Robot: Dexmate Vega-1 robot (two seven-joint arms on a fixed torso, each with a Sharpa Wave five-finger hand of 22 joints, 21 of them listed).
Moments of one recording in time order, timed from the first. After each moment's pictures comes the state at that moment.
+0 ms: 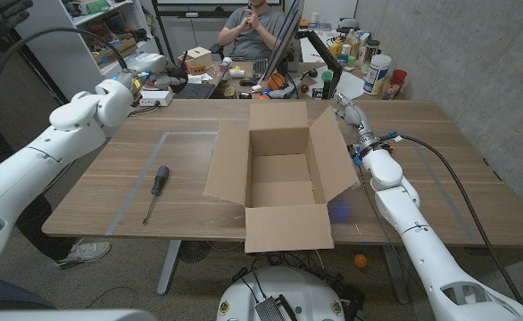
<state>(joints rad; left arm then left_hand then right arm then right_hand) 0.58 0.96 0.38 -1.56 0.62 0.01 0.04 1.14 0.18 -0.16 0.14 0.53 0.88 0.00 0.27 0.23 1.17 -0.14 0.34 0.18 1.34 -0.22 0.30 0.23 1.11 -0.12 0.54 0.19 -0.92 -0.21 -0.09 -1.48 -0.03 0.25 0.05 0.04 0.08 0.48 0.17 0.23 0.07 0.01 0.19 0.18 0.07 0.02 0.20 0.19 -0.01 -0.04 0.20 0.20 0.21 -0.04 0.24 0.17</state>
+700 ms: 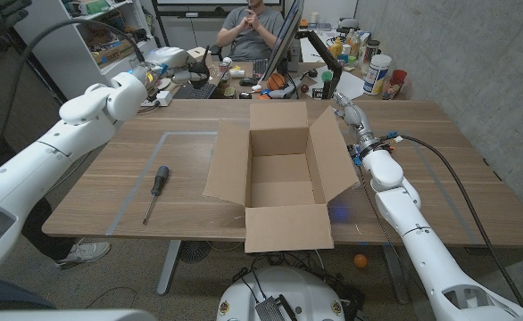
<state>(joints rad) 0.55 0.92 0.39 -1.61 0.61 -0.09 0.00 1.14 0.18 -0.16 0.15 0.52 0.87 0.01 0.25 0.24 1.17 -0.14 0.32 0.18 1.34 -0.22 0.30 0.23 1.11 -0.12 0.54 0.19 -0.94 -0.21 -0.09 -1.50 -0.03 0.25 0.05 0.04 0.08 0.48 0.17 0.23 0.08 0.01 0.19 0.18 0.08 0.03 0.20 0.19 -0.01 -0.03 0.20 0.20 0.22 -0.04 0.24 0.17</state>
